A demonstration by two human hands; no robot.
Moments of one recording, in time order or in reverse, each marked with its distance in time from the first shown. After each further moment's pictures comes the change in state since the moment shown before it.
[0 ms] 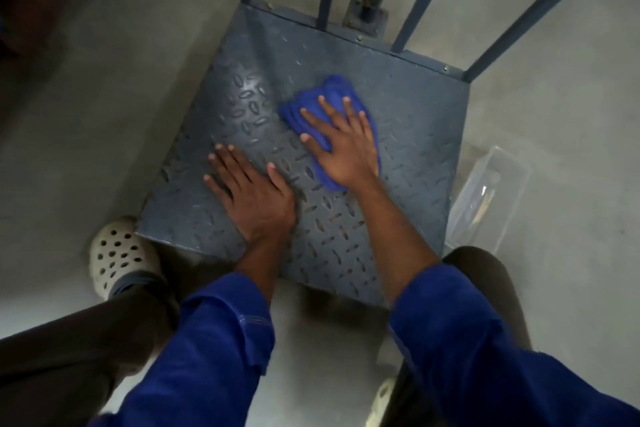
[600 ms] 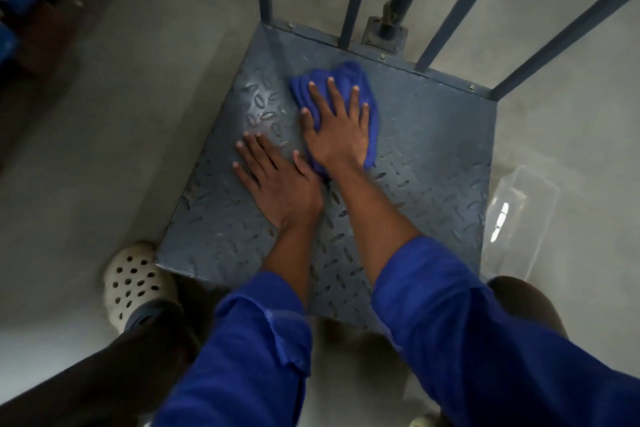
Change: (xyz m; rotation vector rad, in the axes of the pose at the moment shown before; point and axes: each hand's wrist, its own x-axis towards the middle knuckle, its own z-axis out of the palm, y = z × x) left_hand 0.059 0.034 -0.002 -0.088 0.007 -0.010; right_hand 0.081 -0.062 0.025 -0.075 0.003 0.206
